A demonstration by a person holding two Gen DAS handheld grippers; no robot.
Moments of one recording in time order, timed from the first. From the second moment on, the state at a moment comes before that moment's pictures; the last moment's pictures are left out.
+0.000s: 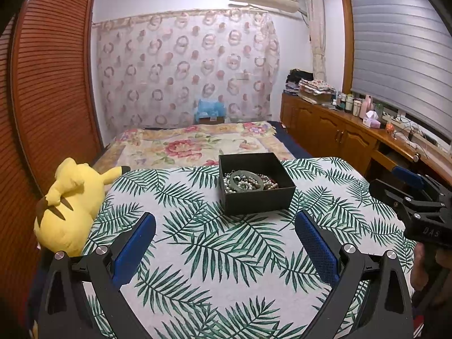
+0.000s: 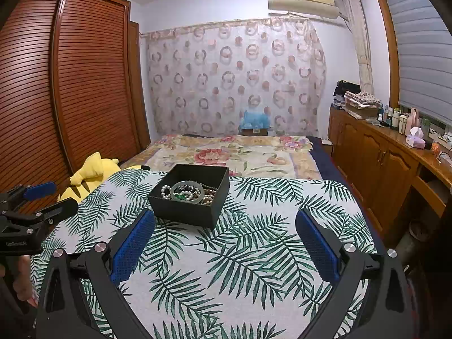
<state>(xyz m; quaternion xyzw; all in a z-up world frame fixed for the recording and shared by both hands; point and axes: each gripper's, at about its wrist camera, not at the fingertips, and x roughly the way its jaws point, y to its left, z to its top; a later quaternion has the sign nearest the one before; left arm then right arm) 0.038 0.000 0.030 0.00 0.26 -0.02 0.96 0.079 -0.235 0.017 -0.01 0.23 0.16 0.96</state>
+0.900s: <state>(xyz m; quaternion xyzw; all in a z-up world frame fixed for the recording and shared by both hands) 0.036 0.002 0.028 0.00 0.26 -0.02 0.97 0.079 -0.236 0.015 -0.01 0.23 0.16 0.96</state>
